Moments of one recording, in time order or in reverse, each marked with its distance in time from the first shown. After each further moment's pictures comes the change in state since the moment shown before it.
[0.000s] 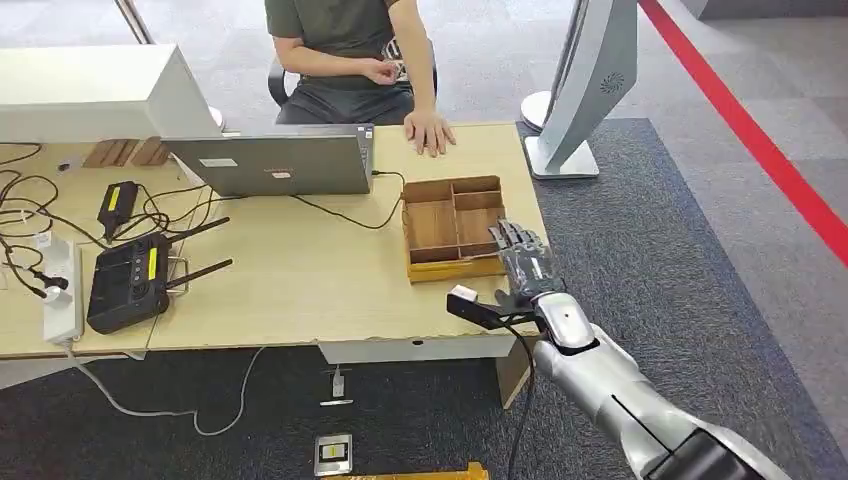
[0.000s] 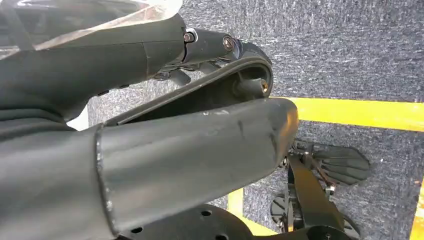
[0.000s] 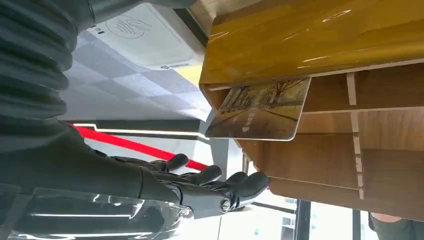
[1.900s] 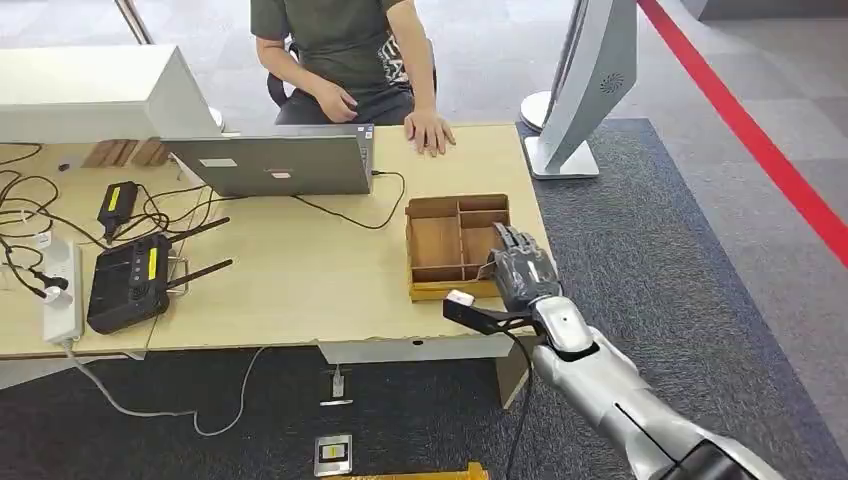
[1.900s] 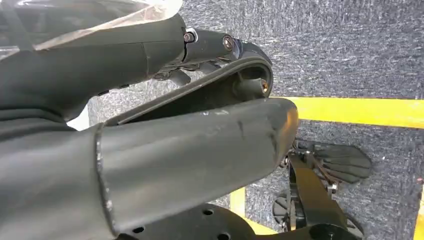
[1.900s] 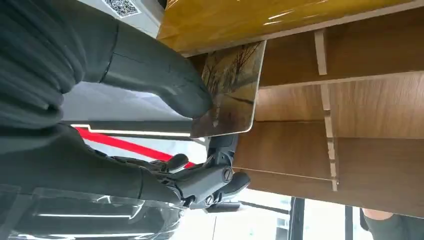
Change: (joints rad) left arm -0.001 0.000 0.000 0.000 -0.015 -0.007 0.006; right arm 0.041 -0.019 -0.010 -0.099 0.016 0.053 0.012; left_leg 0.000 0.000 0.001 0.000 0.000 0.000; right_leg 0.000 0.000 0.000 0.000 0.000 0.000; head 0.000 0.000
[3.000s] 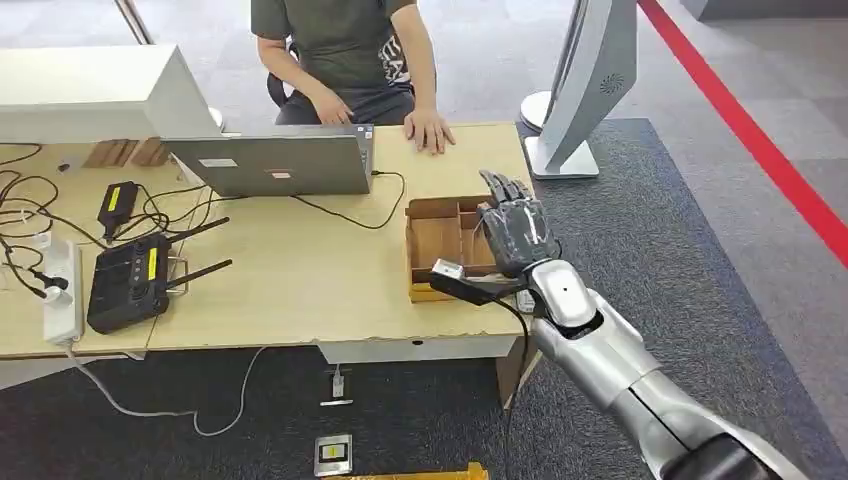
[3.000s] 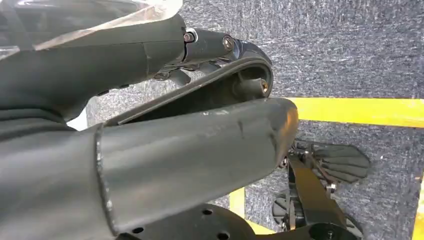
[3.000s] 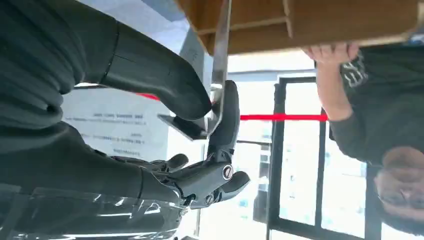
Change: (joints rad) left arm 0.000 0.000 -0.007 0.000 -0.009 -0.001 -0.010; right arm -0.044 -0.034 -0.032 -0.302 0.151 0.073 0.048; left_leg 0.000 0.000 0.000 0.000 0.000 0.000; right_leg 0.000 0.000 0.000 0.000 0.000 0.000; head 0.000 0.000
